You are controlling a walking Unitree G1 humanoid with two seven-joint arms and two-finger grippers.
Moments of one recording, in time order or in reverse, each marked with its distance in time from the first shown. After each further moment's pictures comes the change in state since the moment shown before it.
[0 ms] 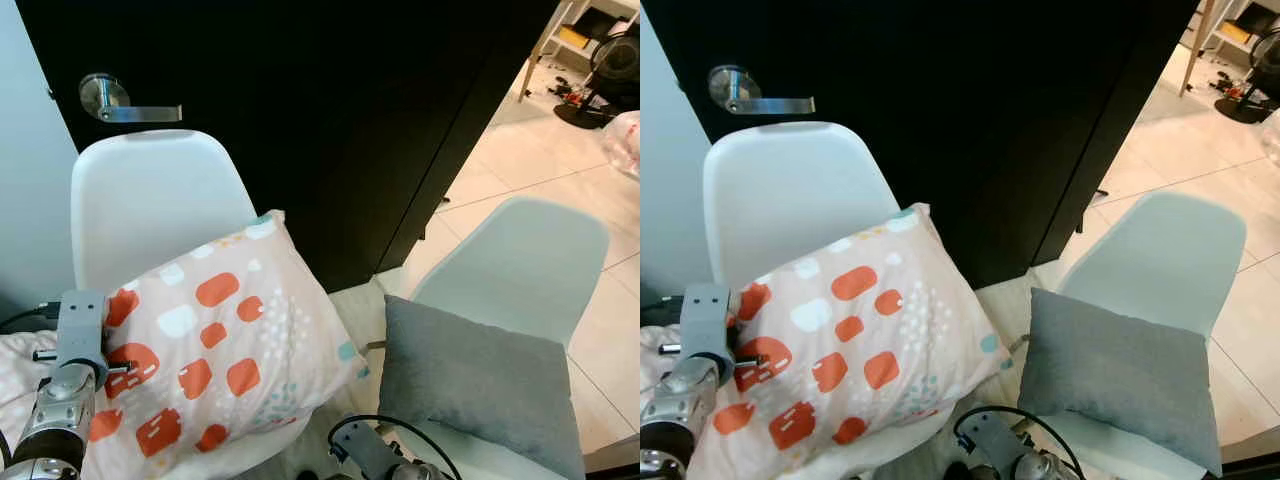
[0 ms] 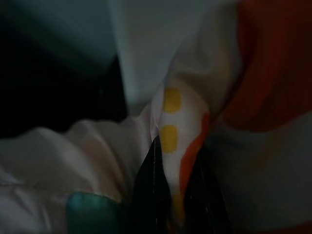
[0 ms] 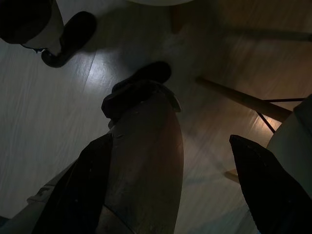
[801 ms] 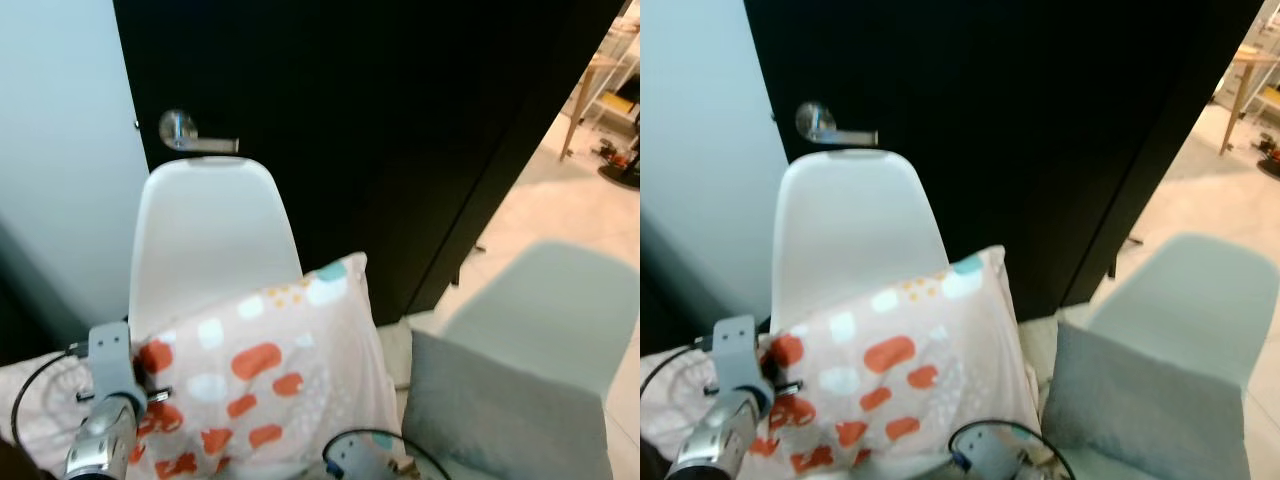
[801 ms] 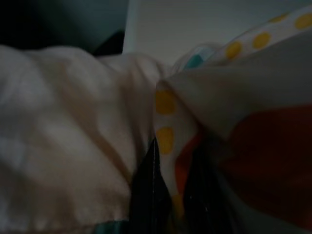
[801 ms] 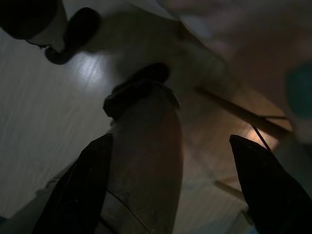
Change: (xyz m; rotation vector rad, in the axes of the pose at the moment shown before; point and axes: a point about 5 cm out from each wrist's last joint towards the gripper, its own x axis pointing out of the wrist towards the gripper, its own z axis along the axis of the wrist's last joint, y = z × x) left arm -0.016 -0.031 -0.028 -0.196 0.074 -0.019; right arm 0.002 0.005 -0.002 0.004 0.048 0.030
